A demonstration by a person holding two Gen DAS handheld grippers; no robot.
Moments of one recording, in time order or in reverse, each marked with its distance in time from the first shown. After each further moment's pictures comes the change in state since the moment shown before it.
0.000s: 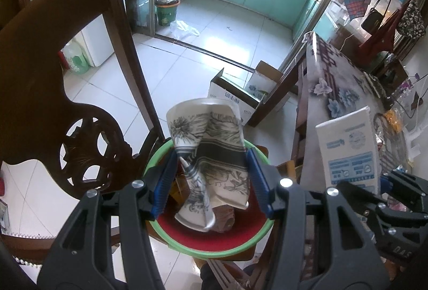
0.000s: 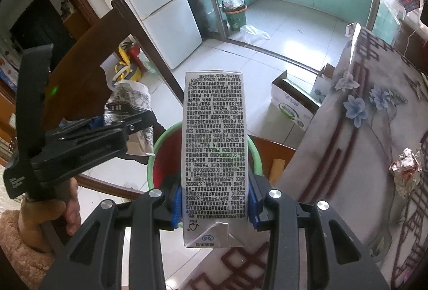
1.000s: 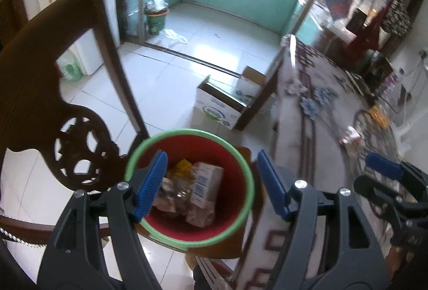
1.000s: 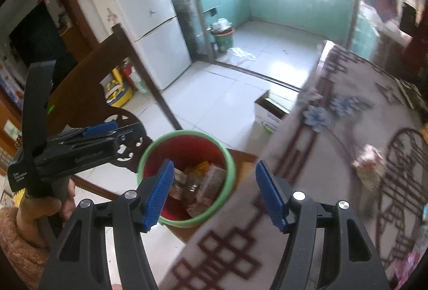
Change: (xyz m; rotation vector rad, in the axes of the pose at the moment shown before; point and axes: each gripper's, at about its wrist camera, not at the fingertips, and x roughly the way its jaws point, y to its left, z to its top) left arm -0.036 -0.044 -0.018 0.041 -0.043 -0.052; right arm -0.077 -0.038 -0.035 0.048 -0.132 -0.088
